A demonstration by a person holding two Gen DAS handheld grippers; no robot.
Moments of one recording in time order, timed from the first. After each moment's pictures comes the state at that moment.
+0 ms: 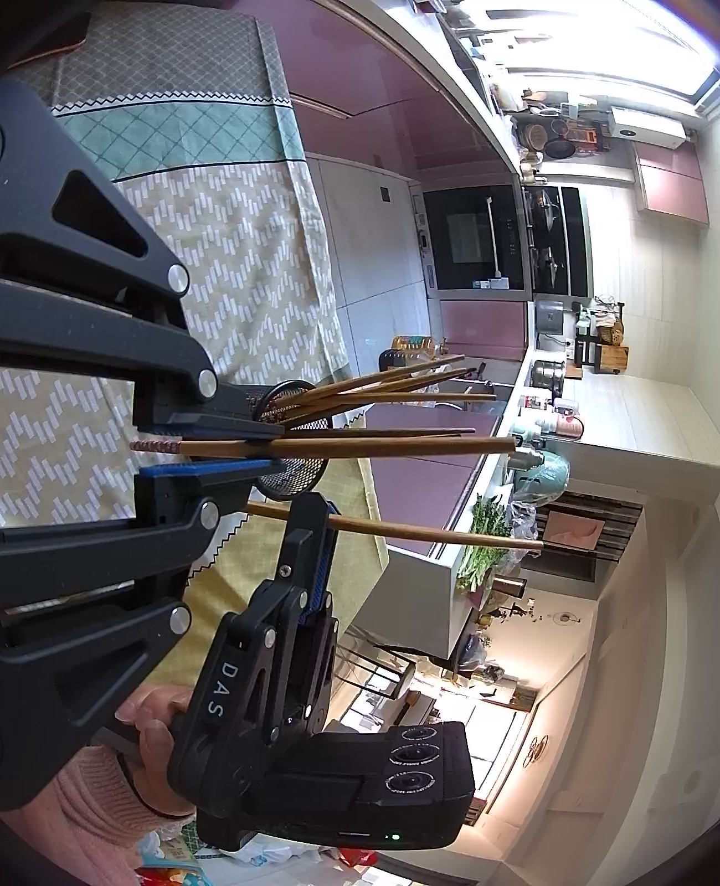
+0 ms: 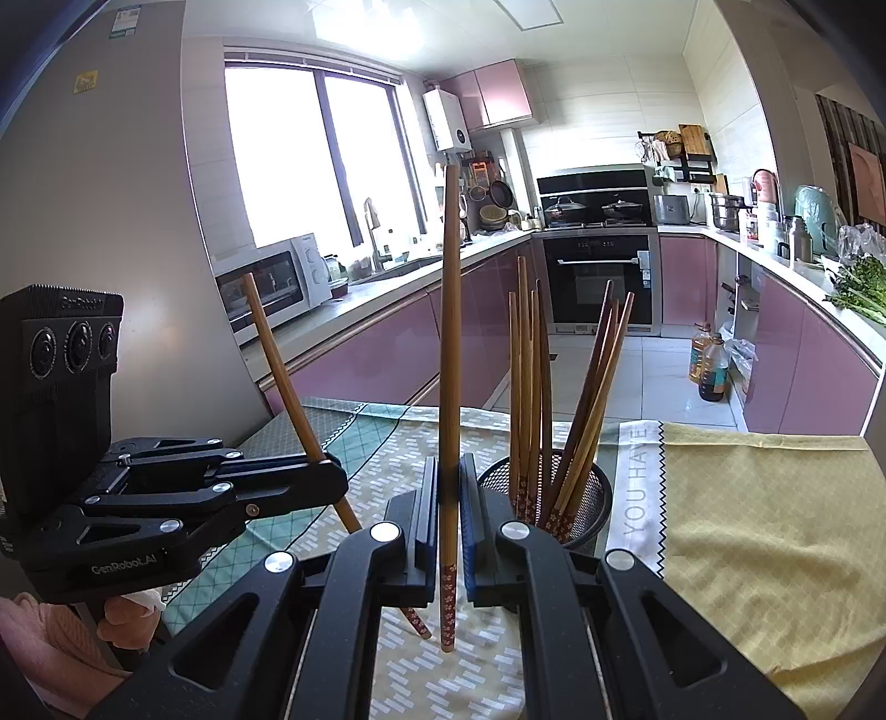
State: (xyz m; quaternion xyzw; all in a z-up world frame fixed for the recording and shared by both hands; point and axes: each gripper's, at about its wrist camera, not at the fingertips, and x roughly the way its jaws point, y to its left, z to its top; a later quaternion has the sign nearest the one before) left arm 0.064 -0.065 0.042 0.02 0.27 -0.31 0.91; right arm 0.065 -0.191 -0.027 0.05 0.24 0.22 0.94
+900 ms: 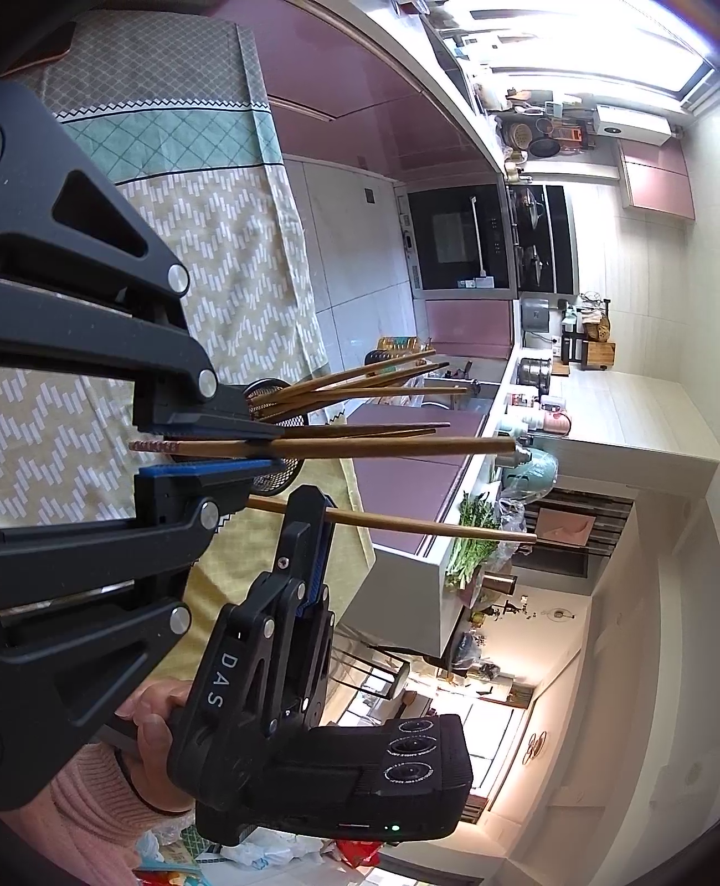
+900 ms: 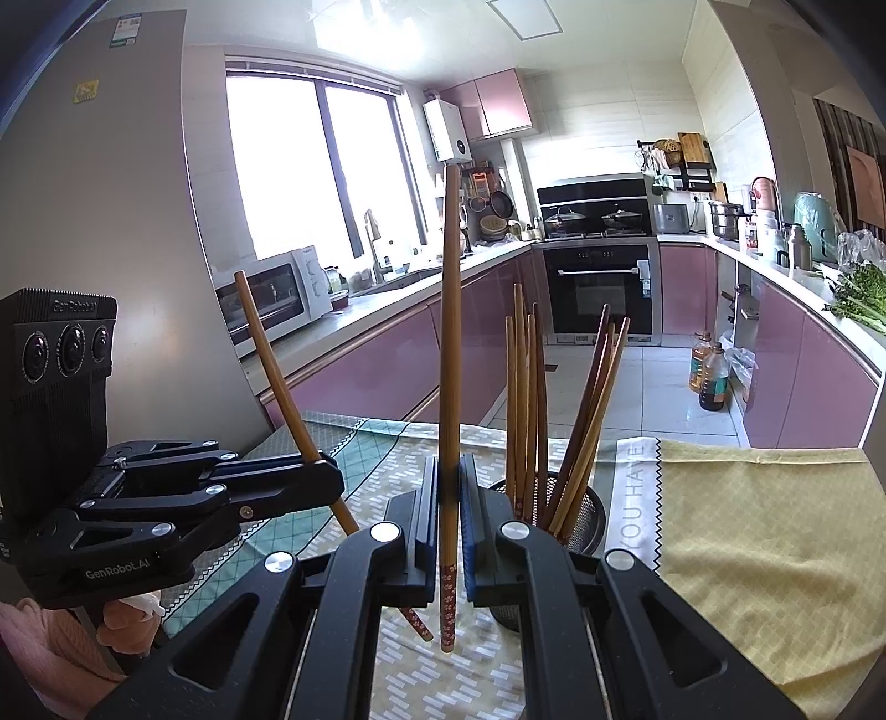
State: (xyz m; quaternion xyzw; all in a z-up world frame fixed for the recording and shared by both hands) left arm 0.061 -0.069 0.054 0.03 0.26 -0.31 0.91; right arm 0.068 -0.193 -0.015 0.06 0.23 0.22 0.95
